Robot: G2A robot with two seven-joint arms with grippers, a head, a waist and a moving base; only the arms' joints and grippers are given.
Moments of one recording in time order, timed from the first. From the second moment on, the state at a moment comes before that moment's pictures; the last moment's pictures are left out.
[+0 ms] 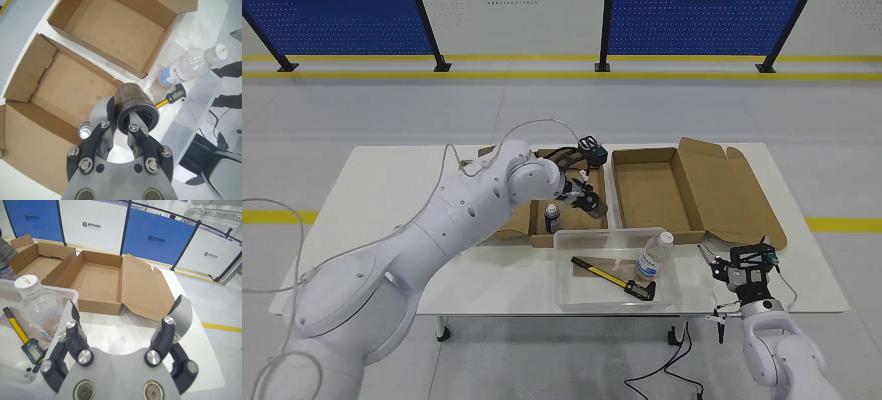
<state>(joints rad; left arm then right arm) 0.19 -1.36 -0.27 -0.89 0.39 -0.34 -0.83 -1.73 -1.15 1.60 -1.80 -1.33 0.00 0.00</state>
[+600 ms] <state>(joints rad) 0.18 -1.58 -0.21 -0.57 0.49 -0.34 -0.82 -1.73 -1.15 1.60 -1.80 -1.33 0.00 0.00</state>
